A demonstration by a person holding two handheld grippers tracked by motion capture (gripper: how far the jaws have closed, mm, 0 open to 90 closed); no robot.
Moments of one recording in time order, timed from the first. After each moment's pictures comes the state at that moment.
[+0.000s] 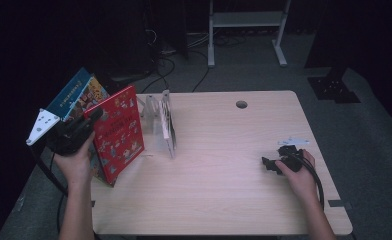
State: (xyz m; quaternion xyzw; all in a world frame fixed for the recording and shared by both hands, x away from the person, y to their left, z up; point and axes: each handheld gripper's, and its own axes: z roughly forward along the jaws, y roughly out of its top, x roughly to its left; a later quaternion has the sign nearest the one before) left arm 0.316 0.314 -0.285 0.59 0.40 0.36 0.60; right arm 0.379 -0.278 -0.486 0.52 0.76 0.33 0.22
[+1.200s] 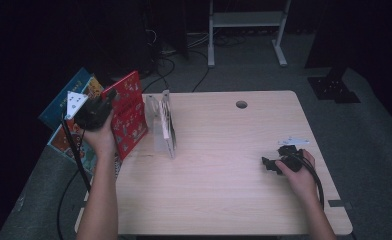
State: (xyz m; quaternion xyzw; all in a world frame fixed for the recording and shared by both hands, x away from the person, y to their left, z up) left arm 0.400 0.293 -0.311 0.54 0.43 0.41 0.59; right arm 0.379 -0.279 -0.486 0.52 0.76 0.33 0.22
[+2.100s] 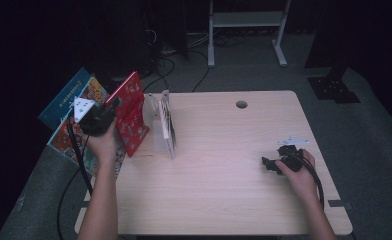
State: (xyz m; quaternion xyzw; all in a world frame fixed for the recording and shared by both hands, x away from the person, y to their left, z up) left arm 0.393 0.292 -0.326 0.57 0.46 0.40 0.55; right arm 0.380 -0.279 -0.486 0.52 0.76 0.33 0.22
